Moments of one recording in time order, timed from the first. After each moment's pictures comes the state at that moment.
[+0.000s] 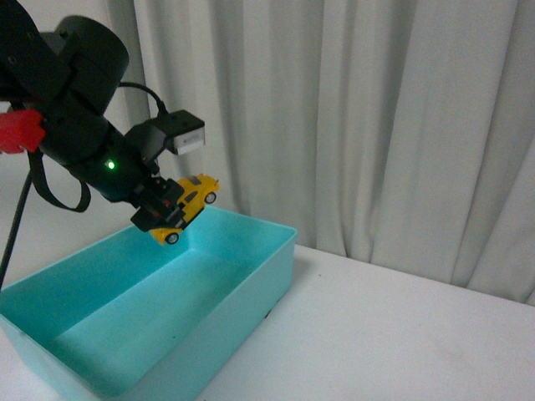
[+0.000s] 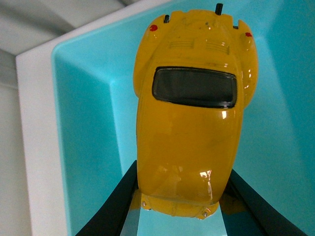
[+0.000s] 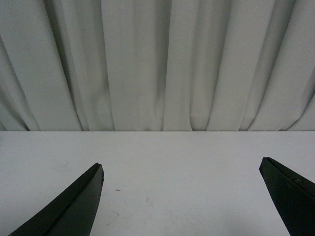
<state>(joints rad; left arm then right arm) 0.27 1.67 1.06 -0.24 0.10 0.58 0.00 0.00 0.01 0.00 0.00 -0.01</state>
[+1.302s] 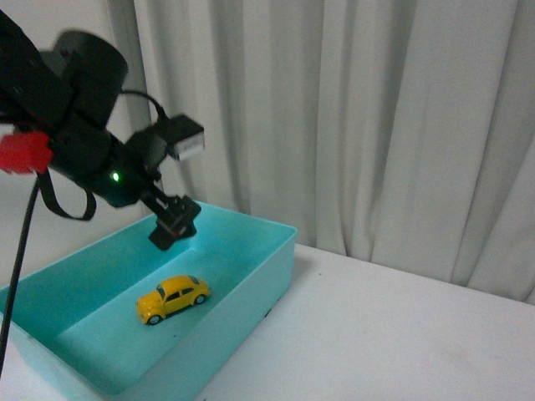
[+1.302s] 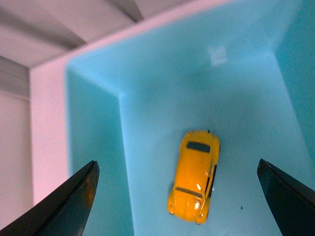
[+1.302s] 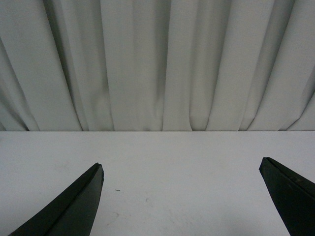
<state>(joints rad) 0.27 1.67 1.00 -0.10 0.10 0.58 0.00 0.00 0.01 0.00 0.00 -0.01</state>
